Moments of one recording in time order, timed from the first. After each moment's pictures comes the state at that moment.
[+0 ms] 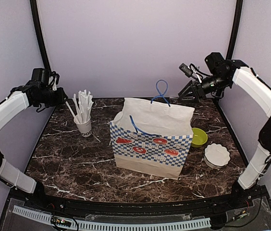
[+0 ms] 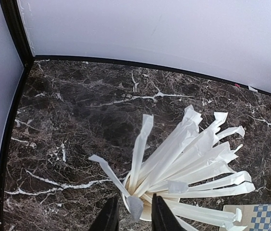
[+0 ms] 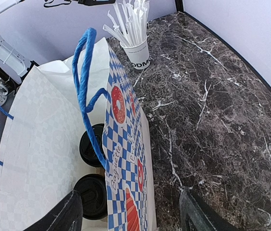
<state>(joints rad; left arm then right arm) -0.10 1.39 1.27 -0.55 0.06 -0.26 0.30 1.68 1.79 -1.14 -0.89 -0.59</state>
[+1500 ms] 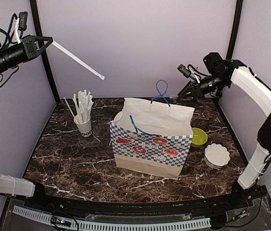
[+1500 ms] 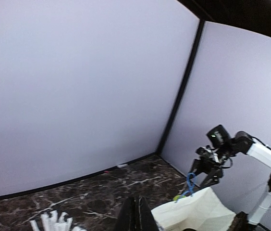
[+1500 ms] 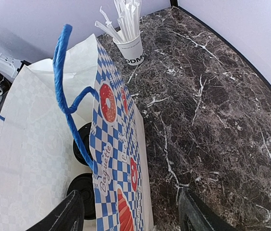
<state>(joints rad) -0.17 1.15 1.80 -0.64 0.47 -0.25 0.31 1.70 1.81 -1.13 -0.85 -0.57</state>
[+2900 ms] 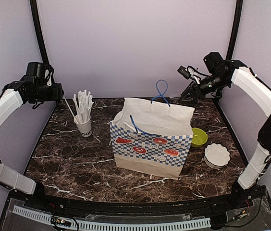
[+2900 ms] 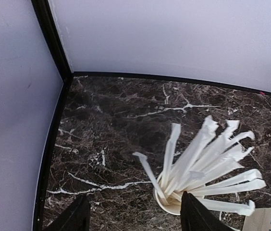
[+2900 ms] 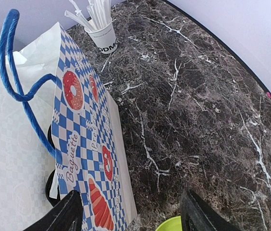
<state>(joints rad) -0.16 1.31 1.35 -0.66 -0.16 -0.18 0.31 1.69 1.80 -1.11 -0.71 -0.54</state>
